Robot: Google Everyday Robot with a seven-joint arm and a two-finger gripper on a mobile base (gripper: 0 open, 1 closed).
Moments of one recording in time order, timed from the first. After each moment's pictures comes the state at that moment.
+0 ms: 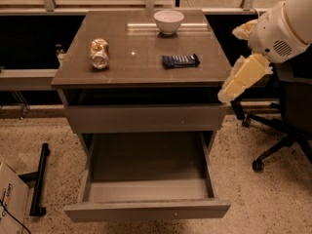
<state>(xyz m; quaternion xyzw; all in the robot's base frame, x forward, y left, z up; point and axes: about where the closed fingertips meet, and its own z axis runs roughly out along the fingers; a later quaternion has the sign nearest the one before) 0.531 -0.168 0.965 -0.56 0.76 0.08 0.32</state>
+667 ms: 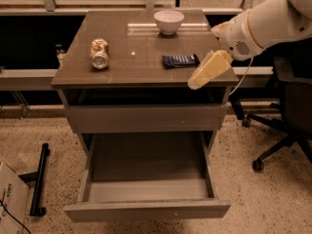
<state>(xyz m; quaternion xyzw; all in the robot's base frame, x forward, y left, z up) 0.598 -0.131 0.944 -0.52 0.75 0.11 0.38</state>
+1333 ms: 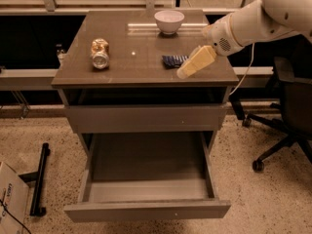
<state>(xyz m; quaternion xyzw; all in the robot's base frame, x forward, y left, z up) 0.666 -0.118 0.915 -0.50 0.76 0.15 0.40</state>
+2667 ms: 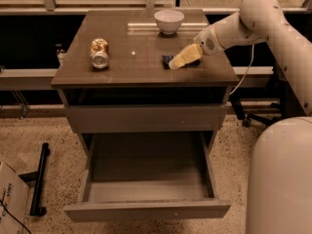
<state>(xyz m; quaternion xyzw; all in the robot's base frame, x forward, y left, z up) 0.765 -0.111 0.857 -0.43 0.79 0.22 0.38</state>
